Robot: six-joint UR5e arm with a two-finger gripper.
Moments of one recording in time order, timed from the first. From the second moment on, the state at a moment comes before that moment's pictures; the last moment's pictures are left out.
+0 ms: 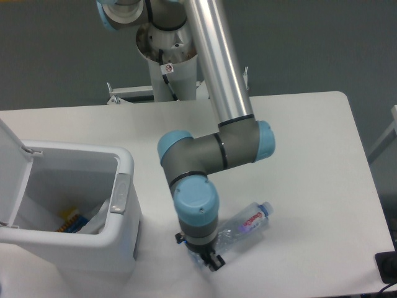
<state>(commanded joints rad) 2.32 -2.26 -1.26 -1.01 1.58 1.25</state>
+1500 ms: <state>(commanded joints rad) 2.47 -2.05 -1.12 -0.96 0.49 0.79</state>
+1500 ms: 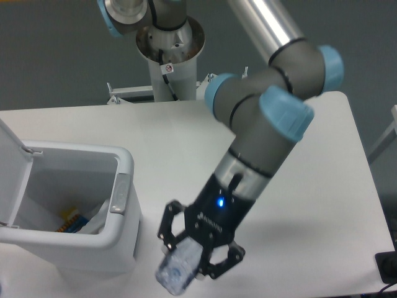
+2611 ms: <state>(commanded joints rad) 2.38 -1.92 -1.24 -0.96 0.29 0.76</state>
